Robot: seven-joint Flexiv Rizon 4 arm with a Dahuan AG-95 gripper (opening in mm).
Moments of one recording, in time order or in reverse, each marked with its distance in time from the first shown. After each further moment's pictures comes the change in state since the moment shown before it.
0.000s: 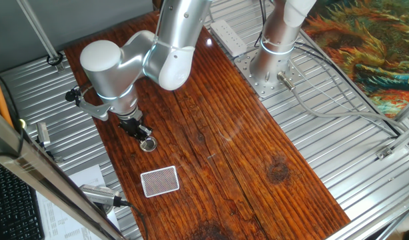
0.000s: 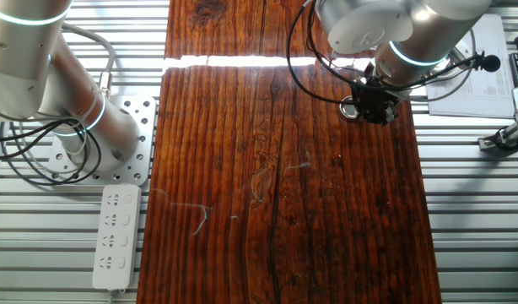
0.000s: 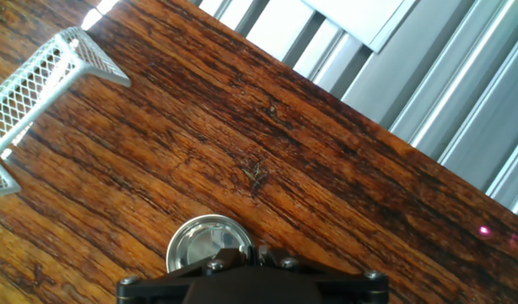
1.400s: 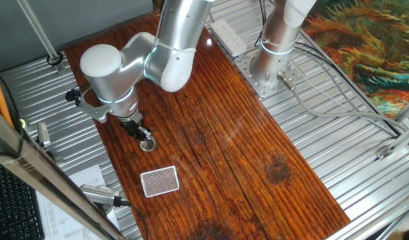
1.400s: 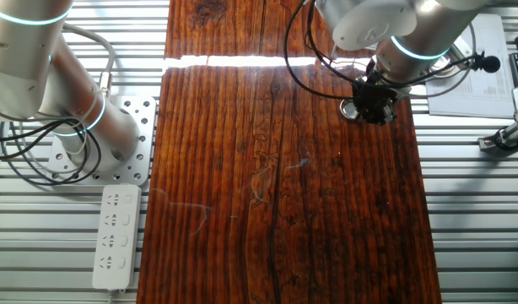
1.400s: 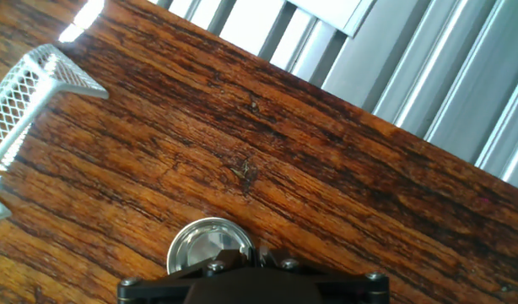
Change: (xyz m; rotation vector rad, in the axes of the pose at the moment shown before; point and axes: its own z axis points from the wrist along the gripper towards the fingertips) arm 0.001 -0.001 0.000 0.023 0.028 0.080
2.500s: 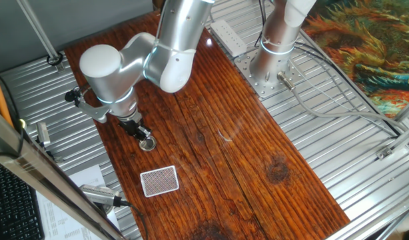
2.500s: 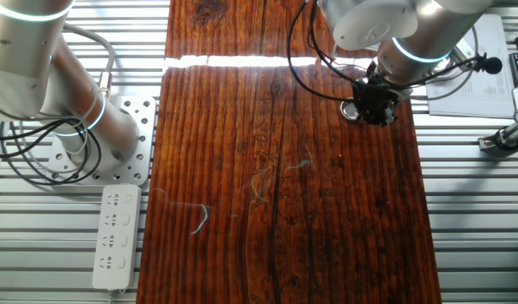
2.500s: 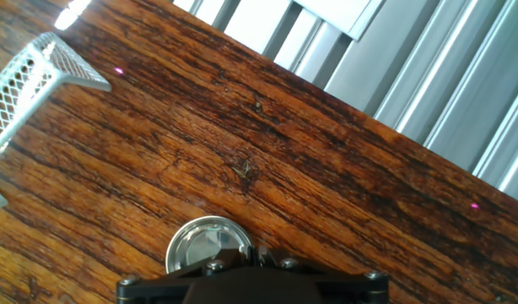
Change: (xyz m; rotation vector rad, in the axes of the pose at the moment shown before) arm 0.001 -0.003 0.000 -0.013 -0.001 0.002
